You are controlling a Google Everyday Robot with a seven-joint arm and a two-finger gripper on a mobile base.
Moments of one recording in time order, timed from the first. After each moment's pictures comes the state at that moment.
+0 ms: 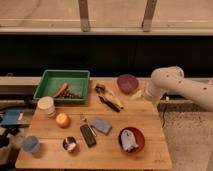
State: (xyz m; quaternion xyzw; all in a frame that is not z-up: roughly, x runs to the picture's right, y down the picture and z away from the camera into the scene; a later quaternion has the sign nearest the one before) arm 0.233 0.078 0.802 -0.21 0.15 0.79 0.55
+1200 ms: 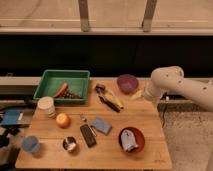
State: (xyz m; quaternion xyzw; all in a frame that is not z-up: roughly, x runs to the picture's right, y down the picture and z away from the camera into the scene) arm 0.231 0.078 0.803 -0.21 0.16 0.78 0.57
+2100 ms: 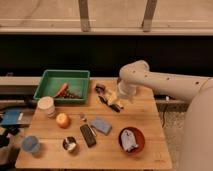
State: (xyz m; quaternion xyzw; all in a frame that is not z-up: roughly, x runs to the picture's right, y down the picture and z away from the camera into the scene) arm 0.085 0.075 0.812 -0.28 0.14 0.64 0.71
